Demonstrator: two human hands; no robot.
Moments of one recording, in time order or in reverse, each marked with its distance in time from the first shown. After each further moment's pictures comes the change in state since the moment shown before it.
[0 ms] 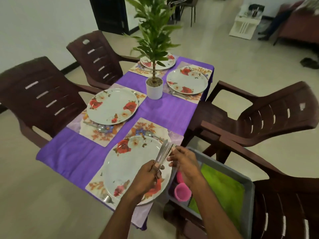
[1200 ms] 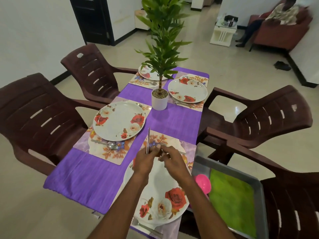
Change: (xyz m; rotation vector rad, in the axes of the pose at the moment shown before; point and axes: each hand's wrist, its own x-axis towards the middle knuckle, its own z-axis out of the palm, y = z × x) left_hand 0.058 0.048 -0.119 -0.190 0.174 0.061; right_hand 0.021 0.012 0.143 -0.651 0.003 -0.287
